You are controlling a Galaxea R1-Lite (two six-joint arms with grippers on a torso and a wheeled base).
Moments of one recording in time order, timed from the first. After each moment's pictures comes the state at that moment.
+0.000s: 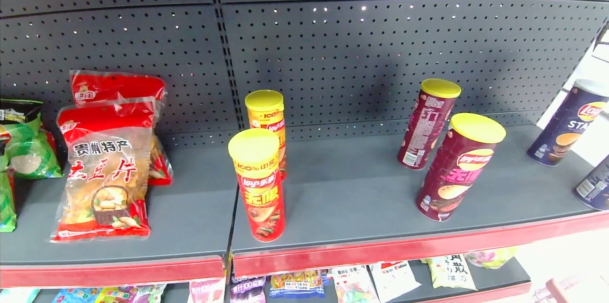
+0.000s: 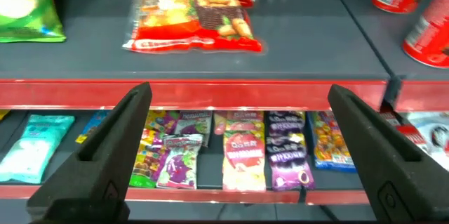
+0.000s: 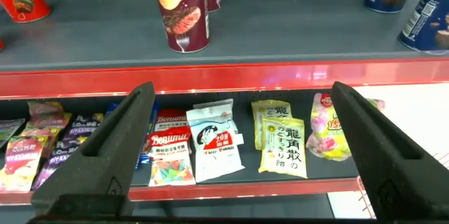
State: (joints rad) left arm 0.09 0.11 0.00 0.01 -0.02 0.00; right arm 0.00 0.00 0.00 0.00 0.05 0.00
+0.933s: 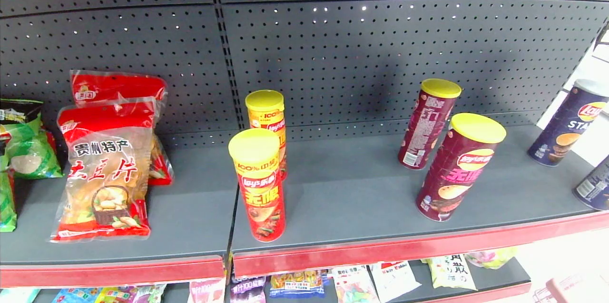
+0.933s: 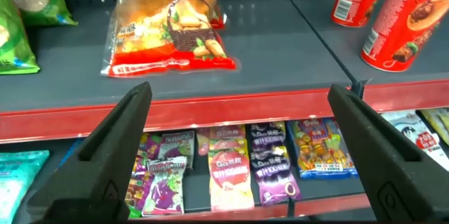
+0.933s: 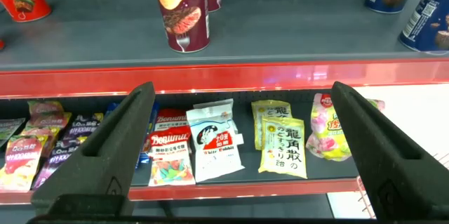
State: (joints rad) left arm 0.00 0.01 0.00 0.01 -0.01 0.01; right arm 0.00 0.00 0.00 0.00 0.06 0.00
